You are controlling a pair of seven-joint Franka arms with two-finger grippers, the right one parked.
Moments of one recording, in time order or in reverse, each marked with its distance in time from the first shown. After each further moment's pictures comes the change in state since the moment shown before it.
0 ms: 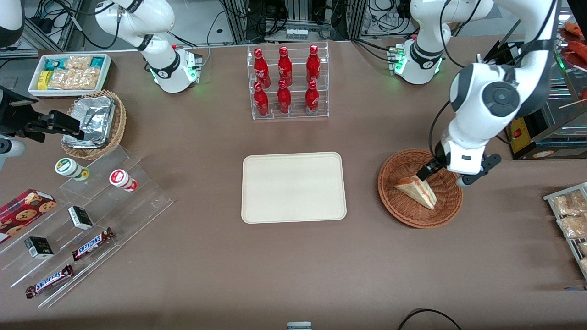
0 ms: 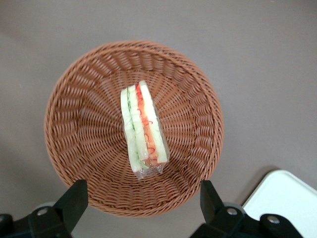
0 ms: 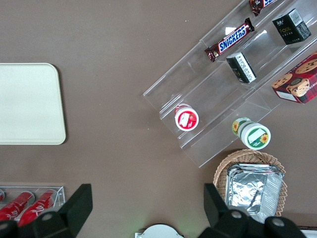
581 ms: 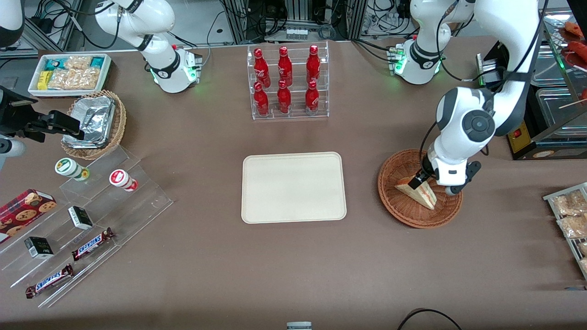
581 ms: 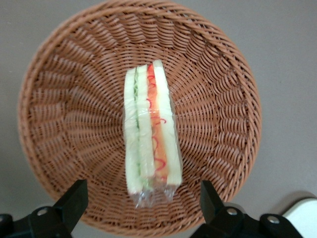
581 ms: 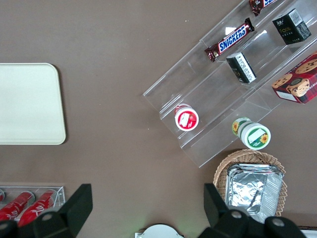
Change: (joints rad) arm 0.002 0.149 0.003 -0.029 0.000 0.114 -0.089
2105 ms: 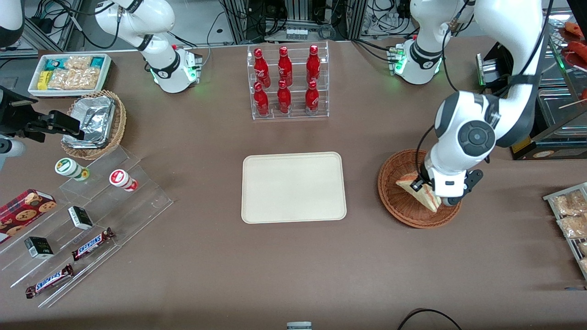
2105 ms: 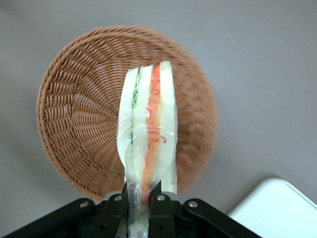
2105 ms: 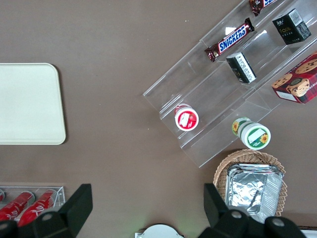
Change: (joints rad) arm -0.089 0.044 -0.006 0.371 0.059 -0.390 -0.037
